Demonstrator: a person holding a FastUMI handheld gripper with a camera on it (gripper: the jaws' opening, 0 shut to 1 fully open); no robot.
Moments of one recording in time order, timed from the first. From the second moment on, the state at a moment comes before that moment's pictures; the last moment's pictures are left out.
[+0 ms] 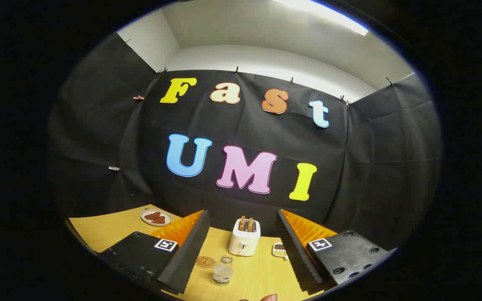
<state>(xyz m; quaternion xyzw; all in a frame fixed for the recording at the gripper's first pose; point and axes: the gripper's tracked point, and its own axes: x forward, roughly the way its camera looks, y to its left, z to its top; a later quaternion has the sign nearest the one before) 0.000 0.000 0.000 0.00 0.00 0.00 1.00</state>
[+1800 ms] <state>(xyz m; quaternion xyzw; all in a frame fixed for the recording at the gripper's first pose) 0.038 0.023 -0.188 0.04 0.04 0.02 1.00</state>
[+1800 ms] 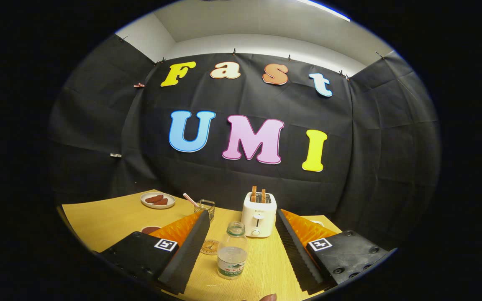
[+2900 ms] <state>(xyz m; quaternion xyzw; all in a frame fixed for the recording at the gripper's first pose) 0.078 0.063 -0.354 0.09 0.11 0.04 0.99</state>
